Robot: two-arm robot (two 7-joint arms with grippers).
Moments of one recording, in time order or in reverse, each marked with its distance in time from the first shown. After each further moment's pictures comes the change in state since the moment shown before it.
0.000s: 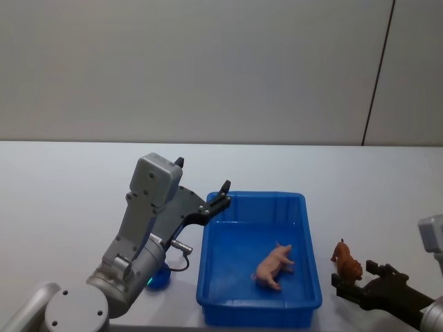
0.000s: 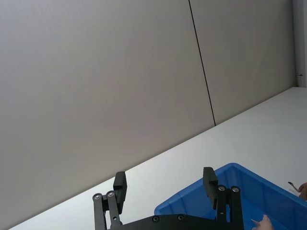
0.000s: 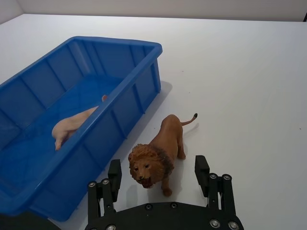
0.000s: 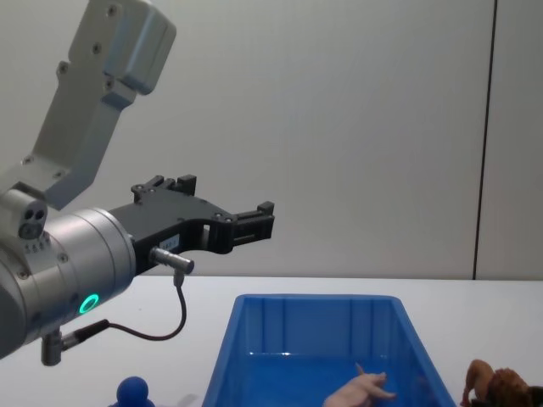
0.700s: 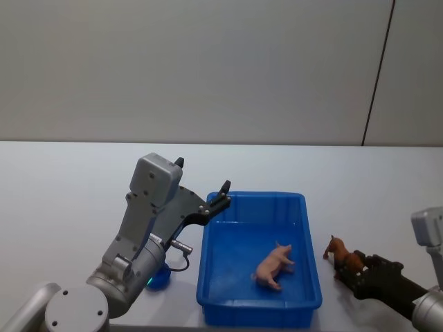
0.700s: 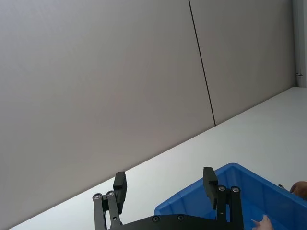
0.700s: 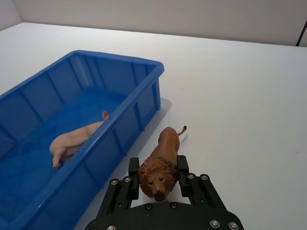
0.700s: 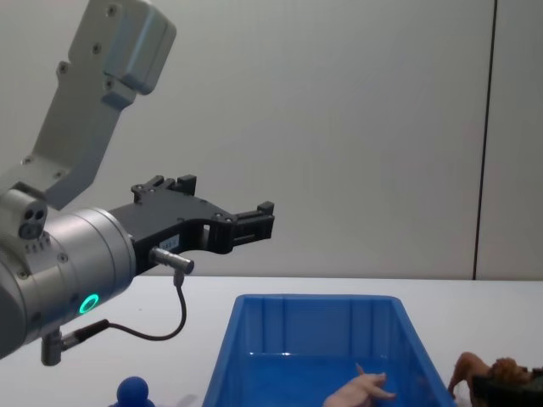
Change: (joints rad) left arm 0.000 0.000 0.000 0.000 0.000 0.000 0.000; right arm 0.028 -0.025 -0.017 0.020 -0.048 -0.056 -0.021
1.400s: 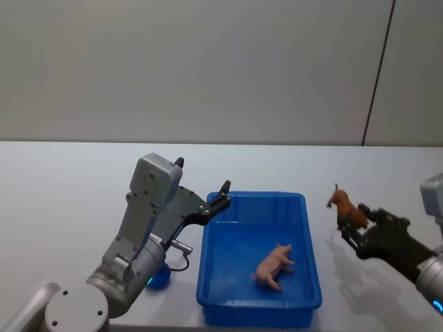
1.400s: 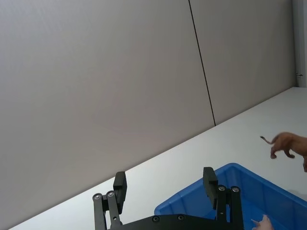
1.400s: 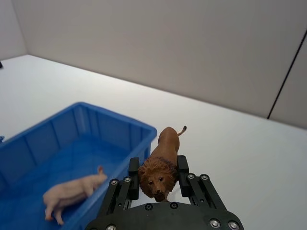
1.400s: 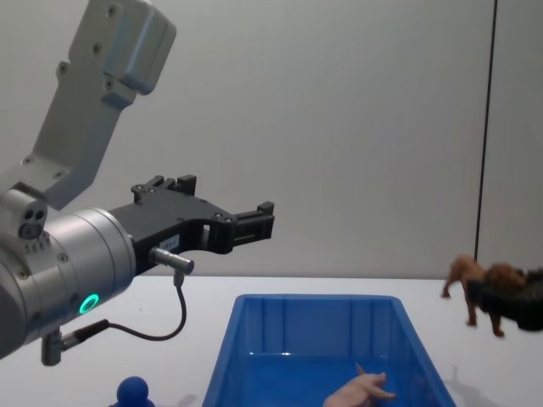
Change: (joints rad) left arm 0.000 0.000 0.000 0.000 0.000 0.000 0.000; right arm 0.035 0.005 0.011 -0.054 -0.084 -0.115 -0.017
